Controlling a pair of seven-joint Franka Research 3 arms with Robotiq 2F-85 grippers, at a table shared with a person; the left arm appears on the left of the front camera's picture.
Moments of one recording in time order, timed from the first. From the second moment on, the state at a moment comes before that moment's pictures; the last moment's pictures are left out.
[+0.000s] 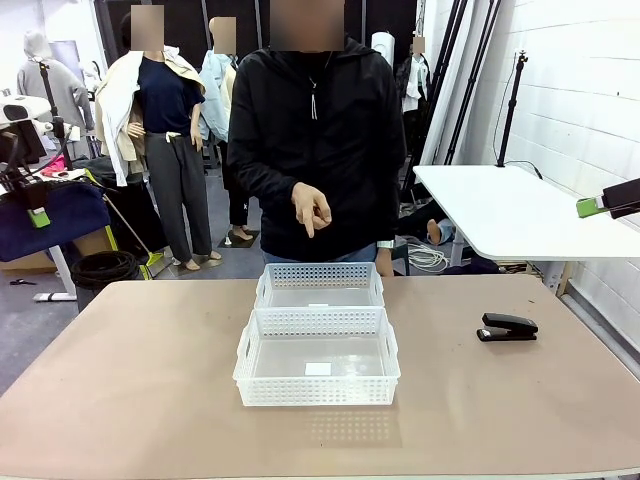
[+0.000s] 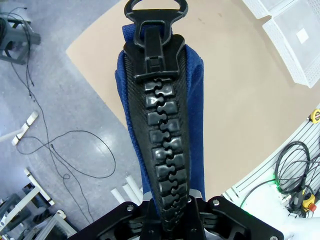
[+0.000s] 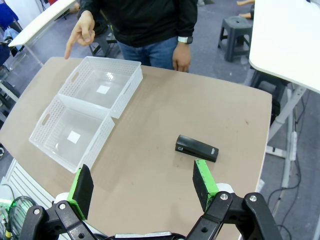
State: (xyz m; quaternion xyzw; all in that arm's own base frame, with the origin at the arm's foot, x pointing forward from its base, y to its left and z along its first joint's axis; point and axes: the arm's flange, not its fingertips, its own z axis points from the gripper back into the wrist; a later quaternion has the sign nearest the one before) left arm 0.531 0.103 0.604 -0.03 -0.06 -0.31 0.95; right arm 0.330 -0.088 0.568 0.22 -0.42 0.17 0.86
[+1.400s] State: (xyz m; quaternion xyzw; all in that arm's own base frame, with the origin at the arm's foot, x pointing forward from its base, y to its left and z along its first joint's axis) left arm 0.627 0.026 0.580 -0.05 -0.02 -0.47 0.88; right arm 0.330 -0.088 0.568 0.22 -0.42 0.17 0.86
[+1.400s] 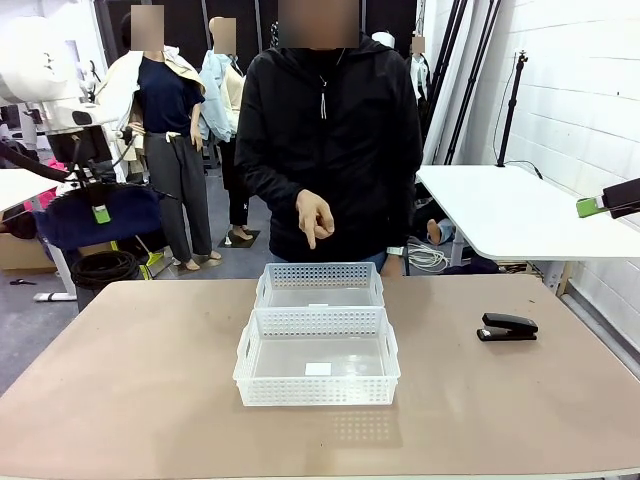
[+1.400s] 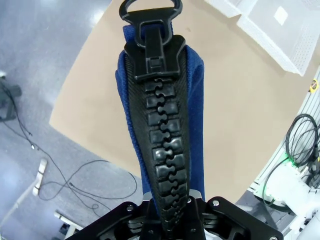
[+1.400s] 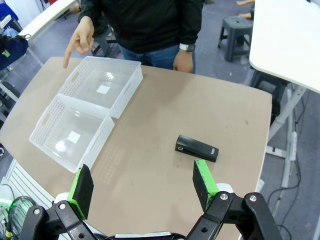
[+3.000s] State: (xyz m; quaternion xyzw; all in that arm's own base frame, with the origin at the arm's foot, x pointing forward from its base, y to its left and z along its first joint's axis) left arm 0.664 -0.124 0.517 -0.09 0.02 -0.59 0.80; right arm 0.330 -0.088 0.568 0.22 -0.42 0.17 0.86
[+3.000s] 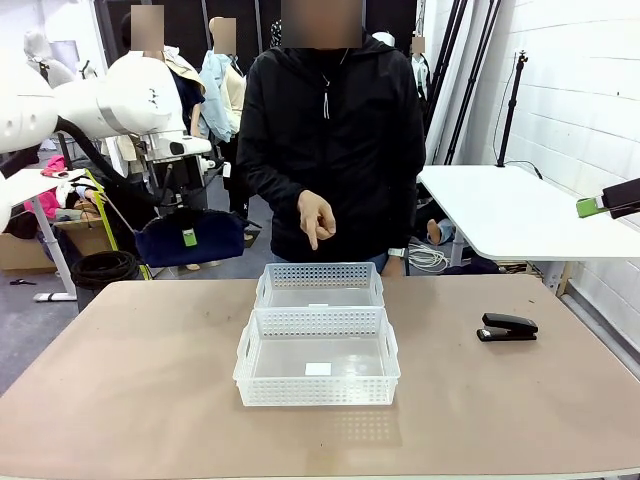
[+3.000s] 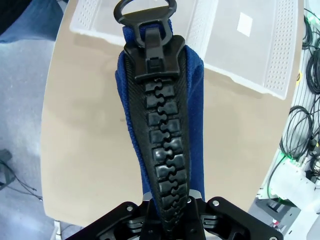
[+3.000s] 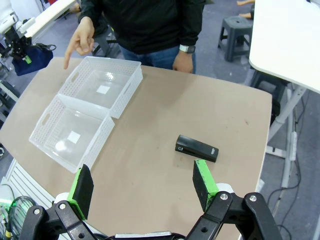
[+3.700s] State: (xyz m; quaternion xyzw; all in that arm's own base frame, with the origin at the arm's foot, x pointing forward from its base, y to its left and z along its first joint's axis) left arm 0.672 -0.182 0.498 -0.10 0.02 -0.62 0.77; right arm 0.330 -0.088 0.568 0.22 -0.42 0.17 0.86
